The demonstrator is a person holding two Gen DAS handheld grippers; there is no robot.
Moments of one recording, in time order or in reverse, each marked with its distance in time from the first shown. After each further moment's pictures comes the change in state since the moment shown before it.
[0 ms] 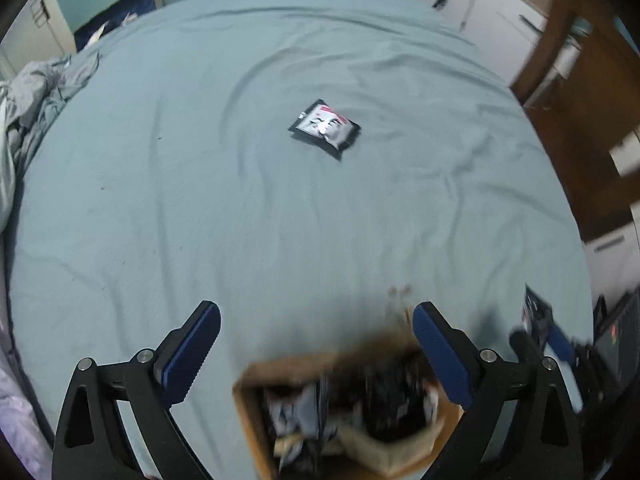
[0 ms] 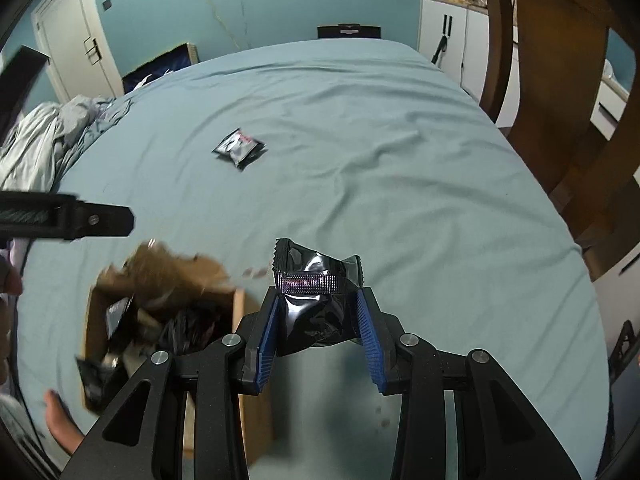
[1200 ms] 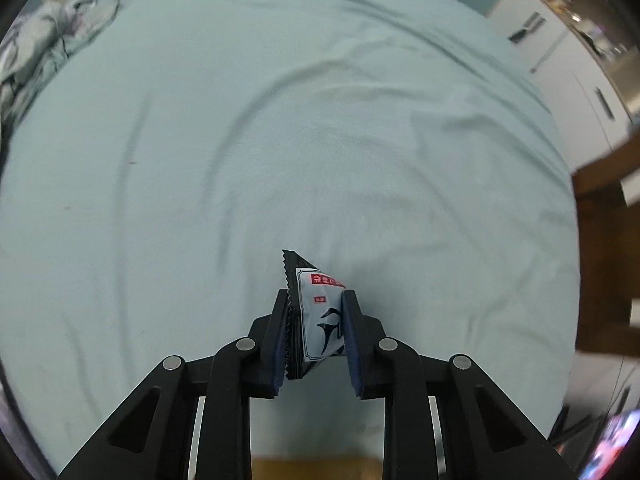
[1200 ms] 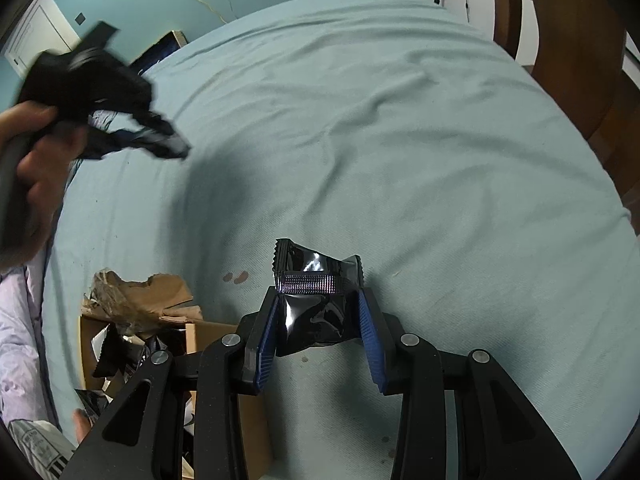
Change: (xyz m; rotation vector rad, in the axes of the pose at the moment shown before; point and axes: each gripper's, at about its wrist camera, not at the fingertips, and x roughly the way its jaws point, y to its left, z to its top) left arm 0.047 0.016 0.085 -0.242 0.045 -0.007; right arm 0.053 -0.034 0.015 0.112 0.147 0.109
